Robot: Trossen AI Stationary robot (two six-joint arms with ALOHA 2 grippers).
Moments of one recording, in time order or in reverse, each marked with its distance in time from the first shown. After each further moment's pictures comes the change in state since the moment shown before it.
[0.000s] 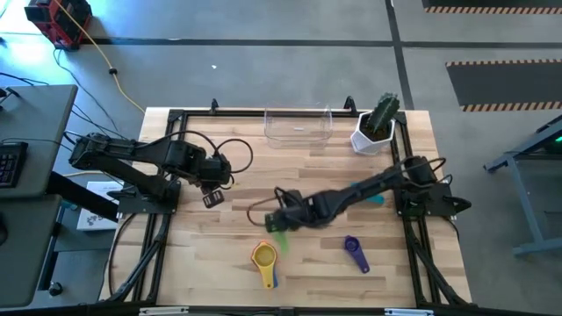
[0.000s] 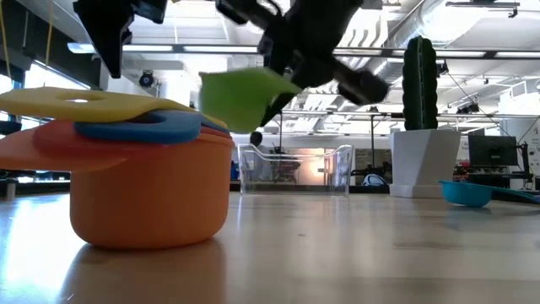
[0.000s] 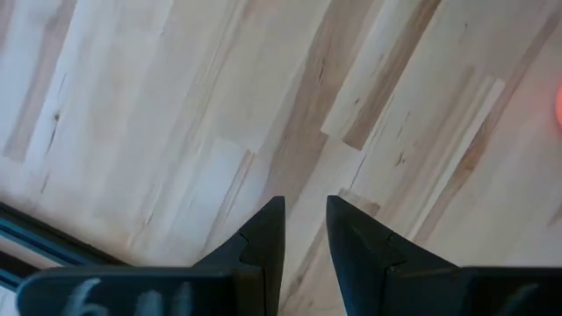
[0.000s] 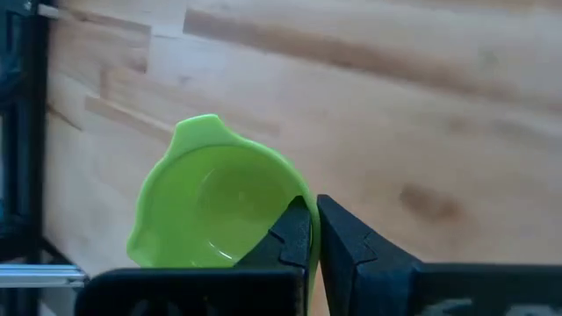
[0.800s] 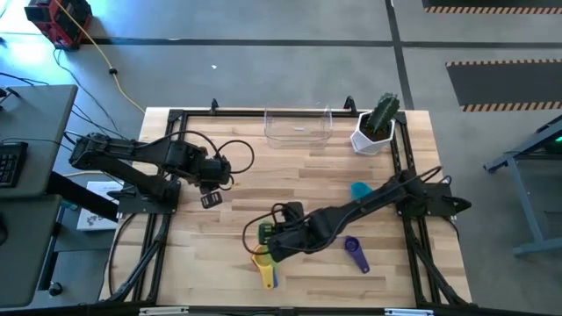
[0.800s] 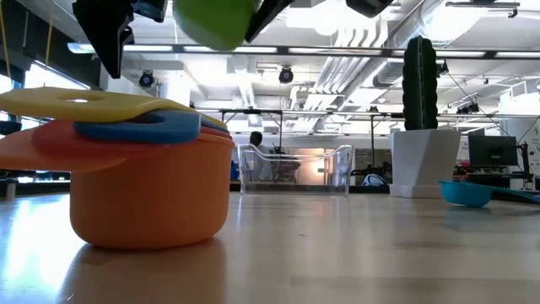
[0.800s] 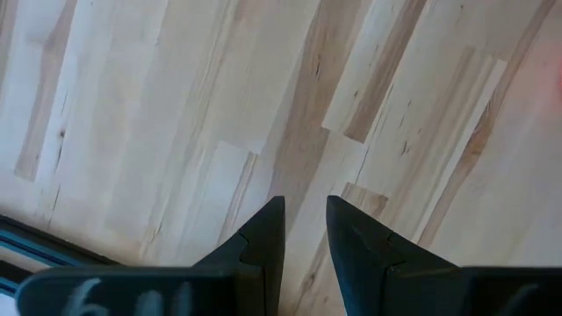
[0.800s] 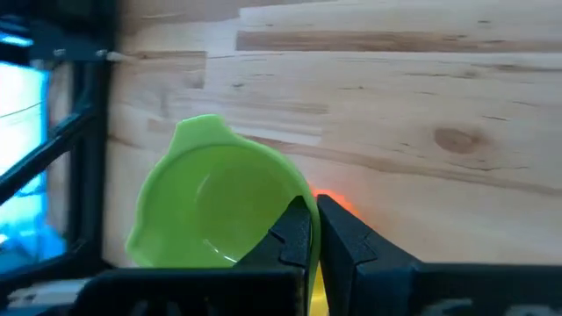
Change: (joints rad) left arm 0.000 0.000 0.000 -0.004 0.002 0.079; right arm 0.148 0.134 0.460 -0.403 0.200 0.271
